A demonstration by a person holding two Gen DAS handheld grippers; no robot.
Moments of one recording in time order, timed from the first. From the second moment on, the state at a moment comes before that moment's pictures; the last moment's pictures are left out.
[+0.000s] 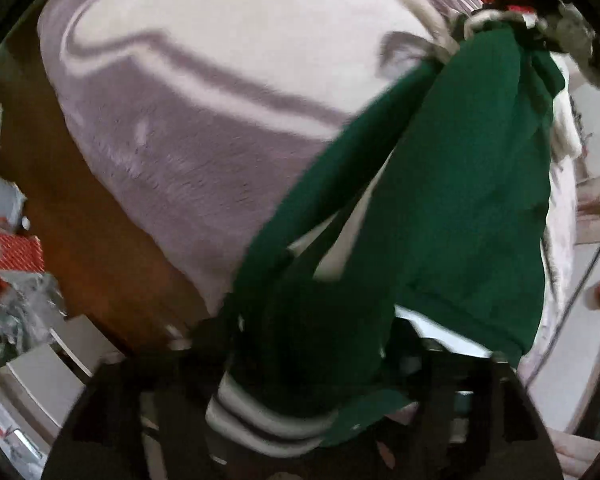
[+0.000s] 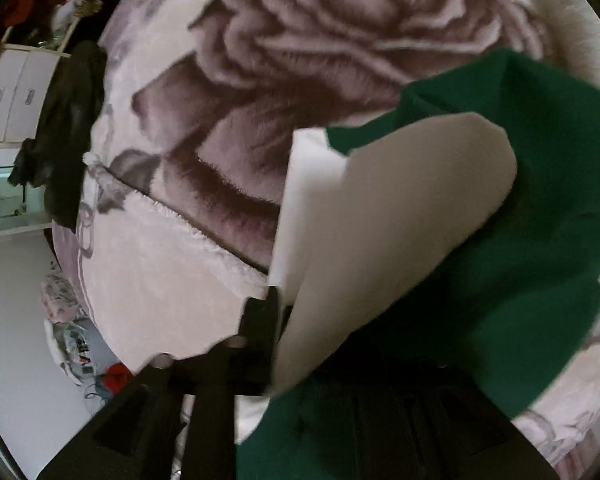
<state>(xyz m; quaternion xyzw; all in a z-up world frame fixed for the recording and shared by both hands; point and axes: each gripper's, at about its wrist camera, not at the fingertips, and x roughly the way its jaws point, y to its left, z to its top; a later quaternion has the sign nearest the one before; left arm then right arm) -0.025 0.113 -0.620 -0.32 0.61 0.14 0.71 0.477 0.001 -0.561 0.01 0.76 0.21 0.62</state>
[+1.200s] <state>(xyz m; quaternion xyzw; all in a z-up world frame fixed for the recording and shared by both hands) -0.085 0.110 -0.618 -0.54 0.53 0.16 0.63 0.083 -0.333 -0.598 0.27 0.82 0.19 0.47</state>
